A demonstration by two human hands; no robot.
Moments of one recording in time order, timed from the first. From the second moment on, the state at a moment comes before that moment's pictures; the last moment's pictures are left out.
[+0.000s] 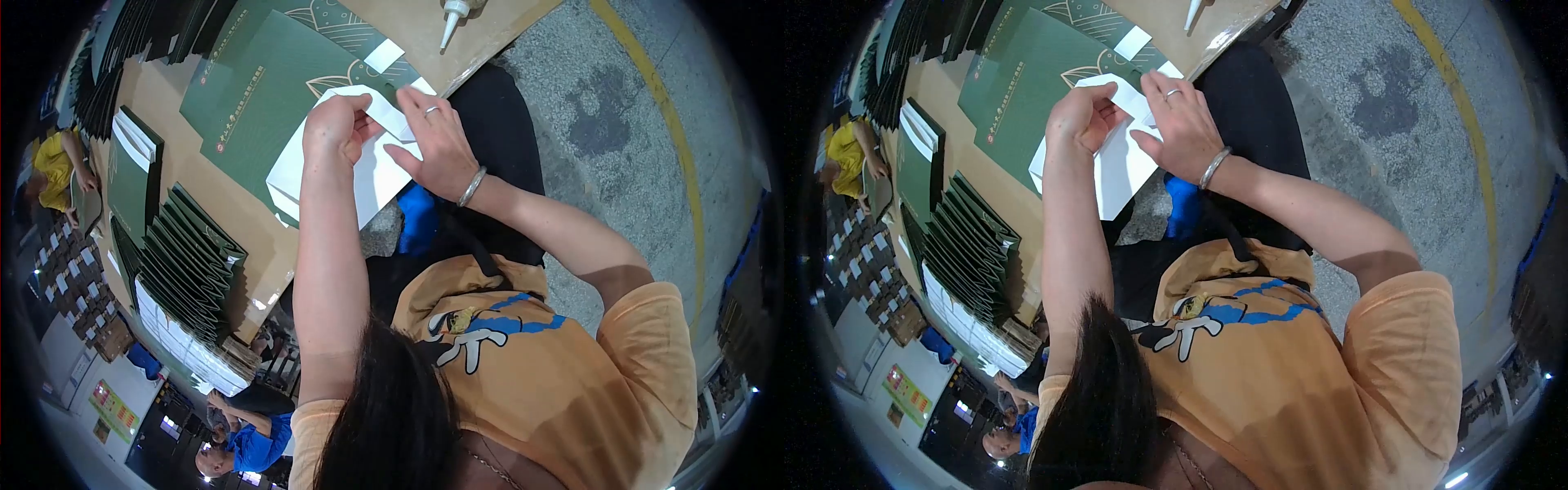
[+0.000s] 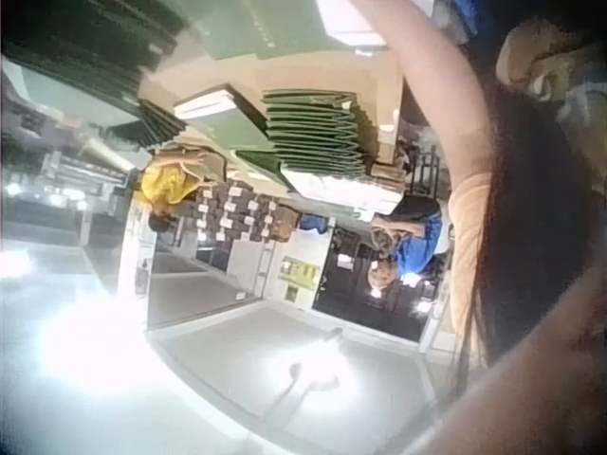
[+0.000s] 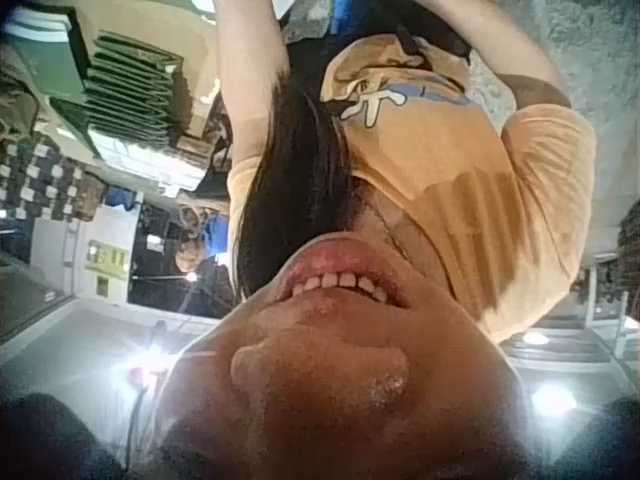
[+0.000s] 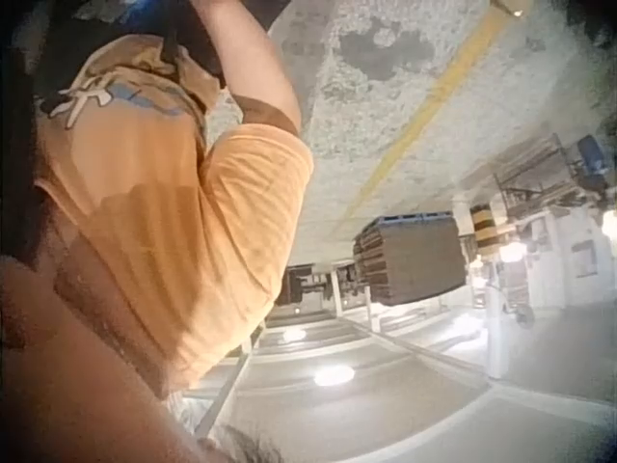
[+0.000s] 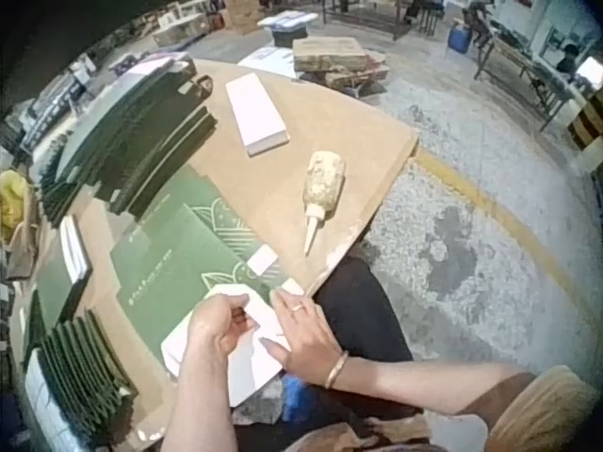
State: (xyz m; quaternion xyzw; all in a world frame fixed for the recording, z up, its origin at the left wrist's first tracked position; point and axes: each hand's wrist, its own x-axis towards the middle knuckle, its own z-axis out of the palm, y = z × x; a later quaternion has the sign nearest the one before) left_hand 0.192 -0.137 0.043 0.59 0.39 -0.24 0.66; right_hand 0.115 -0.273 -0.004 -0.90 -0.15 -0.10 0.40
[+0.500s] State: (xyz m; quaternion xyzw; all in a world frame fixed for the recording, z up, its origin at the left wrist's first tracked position) left_hand 0.132 -0.162 0.013 0.82 0.13 0.02 0.55; right_hand 0.171 -0.279 0.001 -0.87 0.03 0.02 0.48
